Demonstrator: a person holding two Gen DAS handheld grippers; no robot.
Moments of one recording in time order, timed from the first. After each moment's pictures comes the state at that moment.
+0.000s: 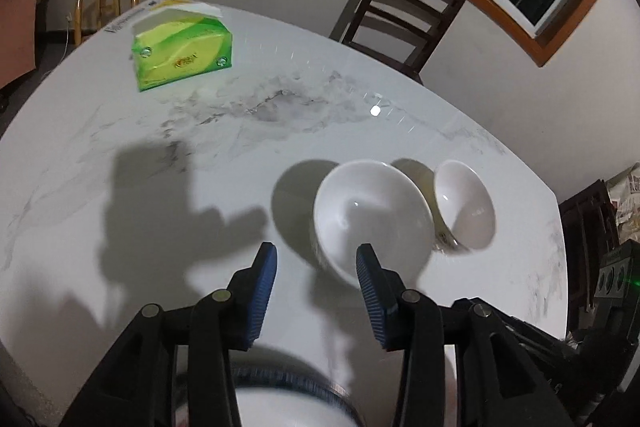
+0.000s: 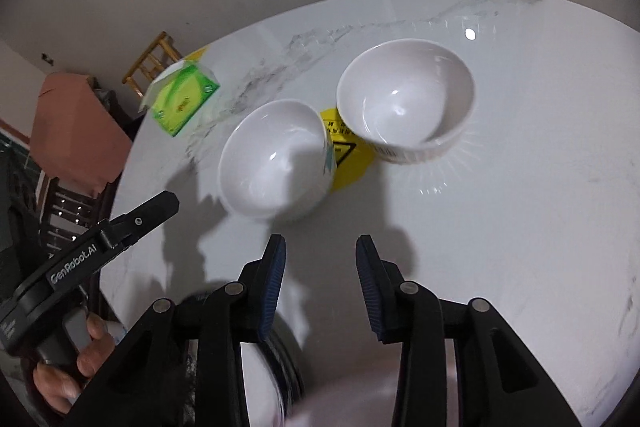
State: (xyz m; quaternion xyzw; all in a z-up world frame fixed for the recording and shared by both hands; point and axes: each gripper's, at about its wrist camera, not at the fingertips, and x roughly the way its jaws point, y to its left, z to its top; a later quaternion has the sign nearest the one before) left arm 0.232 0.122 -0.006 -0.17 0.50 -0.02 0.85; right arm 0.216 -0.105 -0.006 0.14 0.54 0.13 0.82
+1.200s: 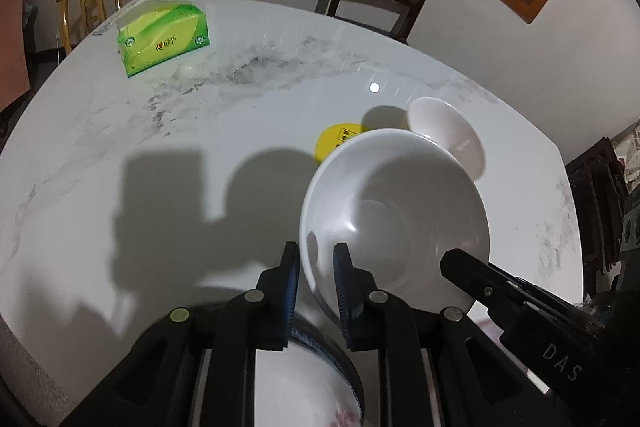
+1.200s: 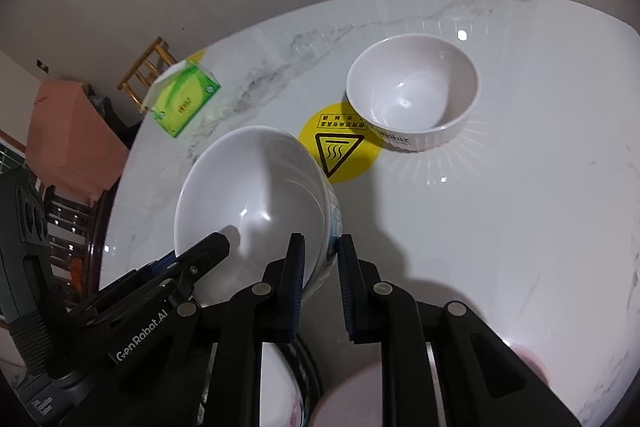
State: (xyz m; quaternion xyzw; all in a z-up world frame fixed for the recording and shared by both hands) left arm 0.180 0.075 0.002 -0.11 0.53 -0.04 0.84; right arm 0.174 -0.101 0.011 0.15 0.52 0.12 0.83
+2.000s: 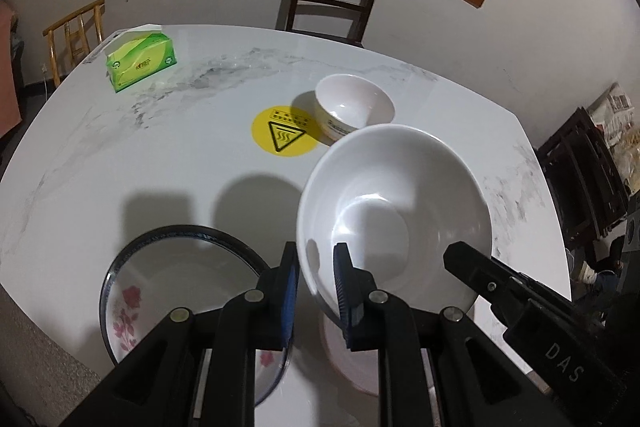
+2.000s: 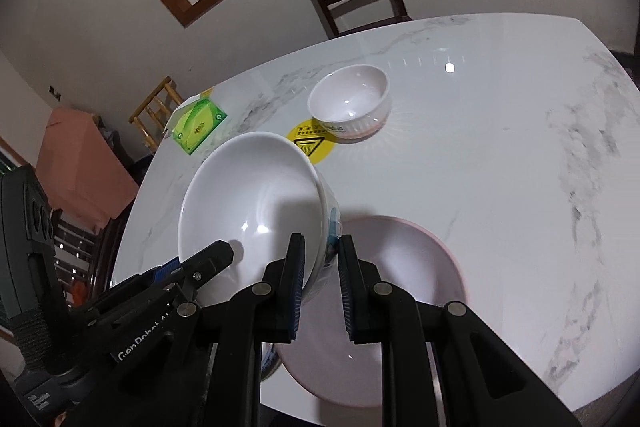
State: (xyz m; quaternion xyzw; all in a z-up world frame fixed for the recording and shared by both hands) left arm 0.089 0.002 0.041 -0.08 0.50 -0.08 0.86; right arm 0.070 -0.162 0.043 0.17 0.46 0.10 0.87
